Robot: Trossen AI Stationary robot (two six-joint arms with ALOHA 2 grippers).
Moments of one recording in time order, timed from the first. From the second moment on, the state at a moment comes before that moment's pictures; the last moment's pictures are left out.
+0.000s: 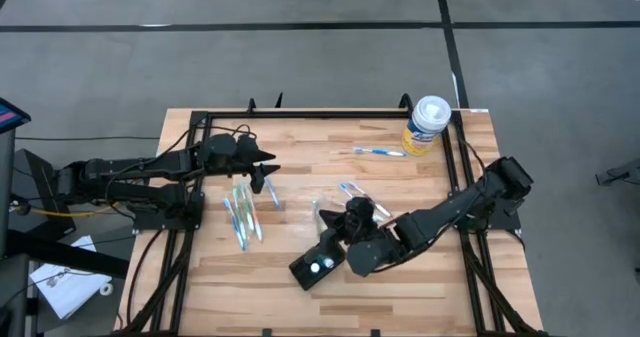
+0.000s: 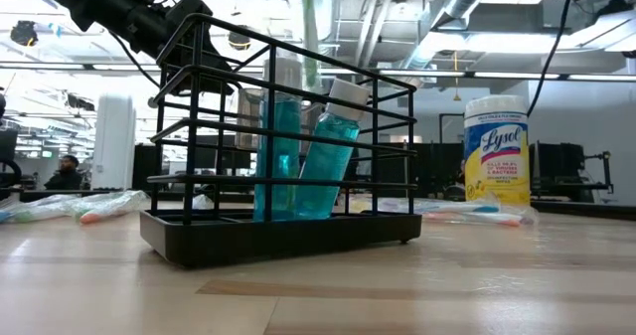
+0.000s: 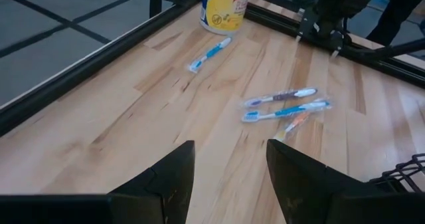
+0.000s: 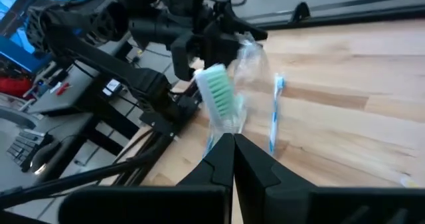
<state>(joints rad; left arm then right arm) 0.29 0.92 0.54 -0.07 -0.05 -0.23 0.50 1.76 1.50 -0.40 0.98 1.21</state>
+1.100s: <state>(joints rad) 0.29 0.92 0.54 -0.07 -0.05 -0.22 0.48 1.71 1.39 -0.25 0.98 1.12</state>
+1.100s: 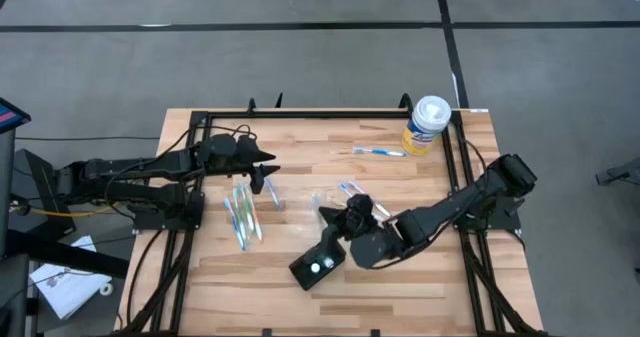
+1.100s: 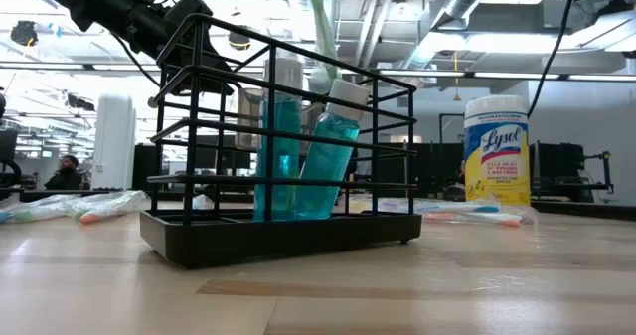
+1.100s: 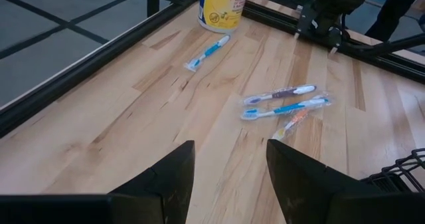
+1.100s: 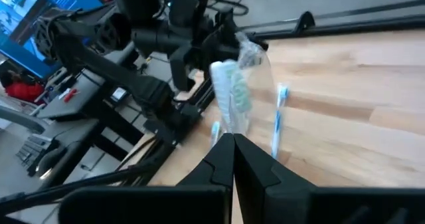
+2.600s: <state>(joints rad) 0.29 0.92 0.54 -0.08 -0.05 -0.22 0.57 1.75 1.35 -0.28 1.00 1.31</state>
